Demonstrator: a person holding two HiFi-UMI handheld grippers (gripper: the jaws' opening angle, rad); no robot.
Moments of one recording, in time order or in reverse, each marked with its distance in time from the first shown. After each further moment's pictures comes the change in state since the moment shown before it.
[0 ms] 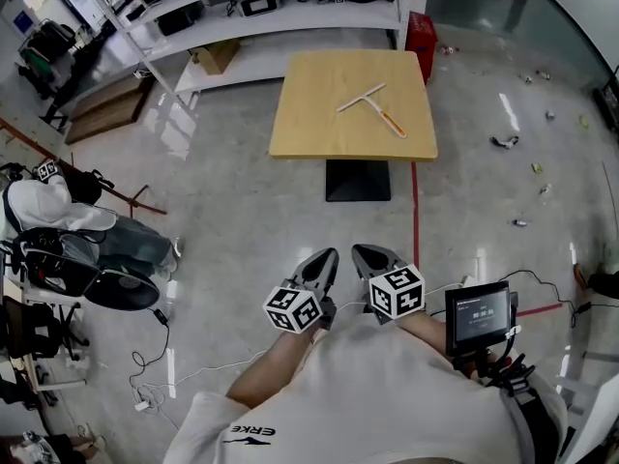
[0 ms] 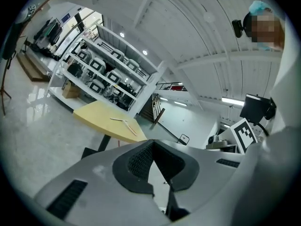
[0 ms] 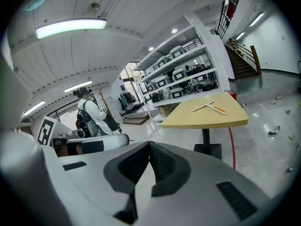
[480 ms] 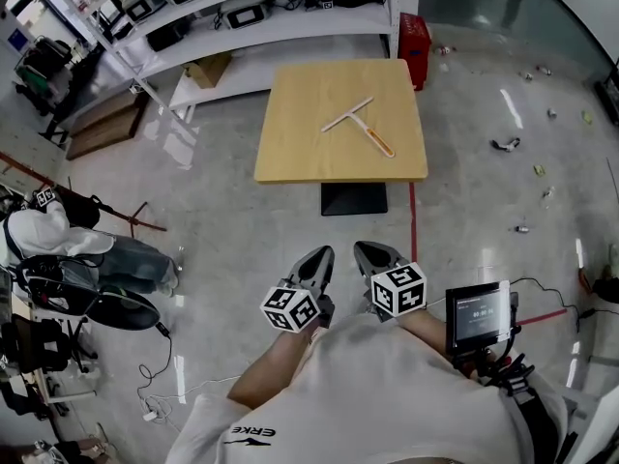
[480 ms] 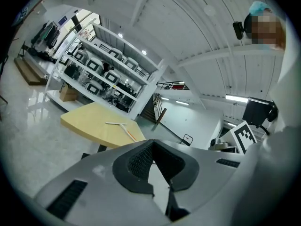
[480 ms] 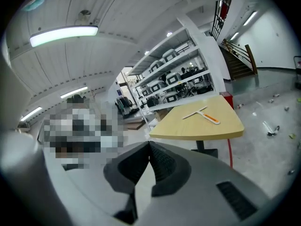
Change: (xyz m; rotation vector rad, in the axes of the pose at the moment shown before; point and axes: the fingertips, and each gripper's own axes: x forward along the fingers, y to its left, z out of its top) left arm 0.095 0.007 0.029 0.025 -0.003 0.028; right arm 0.014 -0.094 0.051 0.038 -0.044 -0.017
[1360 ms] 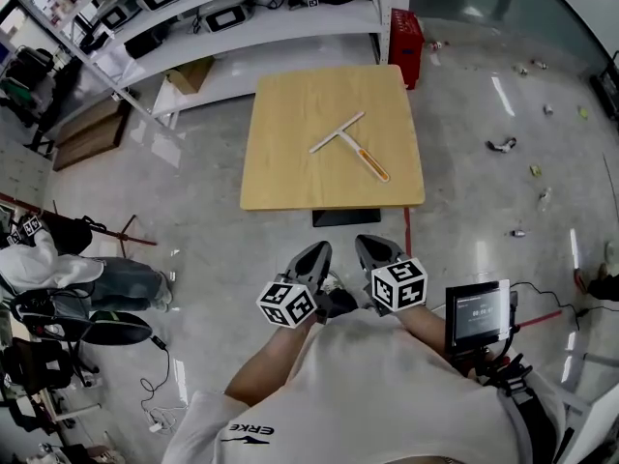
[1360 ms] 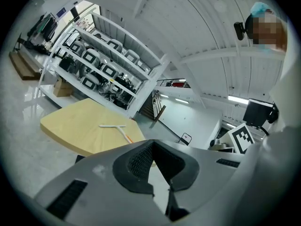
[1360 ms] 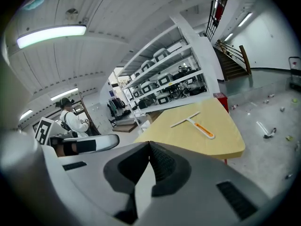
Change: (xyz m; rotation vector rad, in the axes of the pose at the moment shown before) left arm 0.109 0.041 0.035 -0.024 0.044 -0.031; right arm 0.058 -0.093 0.059 0.034 -0.005 -0.071
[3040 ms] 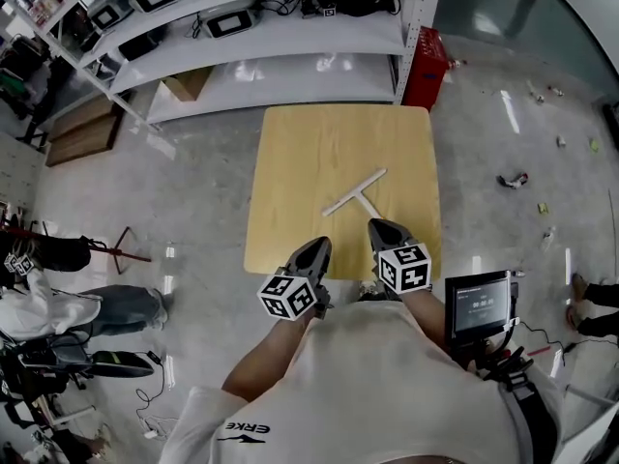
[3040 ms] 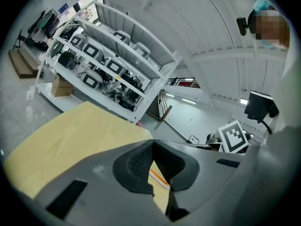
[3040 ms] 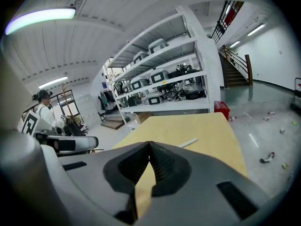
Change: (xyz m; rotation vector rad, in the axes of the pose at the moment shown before) left arm 0.165 0.140 0.113 -0.033 0.020 0.038; right arm 0.189 -0.135 0.143 -0.096 0.048 -0.103
